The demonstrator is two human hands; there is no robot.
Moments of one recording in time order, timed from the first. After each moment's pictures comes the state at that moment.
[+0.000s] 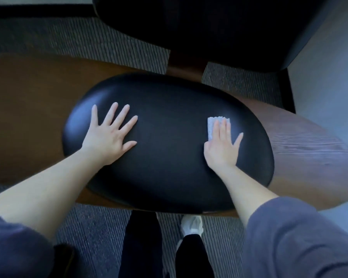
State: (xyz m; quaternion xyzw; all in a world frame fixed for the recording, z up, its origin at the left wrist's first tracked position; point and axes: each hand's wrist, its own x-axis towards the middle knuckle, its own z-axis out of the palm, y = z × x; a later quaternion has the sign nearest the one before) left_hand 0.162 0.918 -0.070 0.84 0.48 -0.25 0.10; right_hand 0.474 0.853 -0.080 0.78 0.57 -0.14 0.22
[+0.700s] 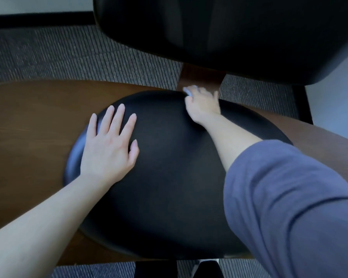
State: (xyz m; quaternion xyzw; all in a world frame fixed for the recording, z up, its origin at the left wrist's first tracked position) left_hand 0.151 0.968 -0.100 0.82 0.57 -0.05 0.09; right_hand 0.409 1.061 -0.148 0.75 0.60 -0.23 0.15
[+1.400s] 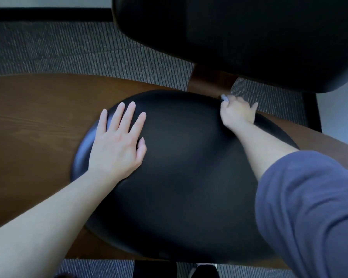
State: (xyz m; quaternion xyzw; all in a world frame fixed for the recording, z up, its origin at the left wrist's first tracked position) left_hand 0.151 0.969 -0.102 0.82 0.57 -0.03 0.08; right_hand 0.468 1.047 -0.149 0.82 0.52 -0.19 0.18
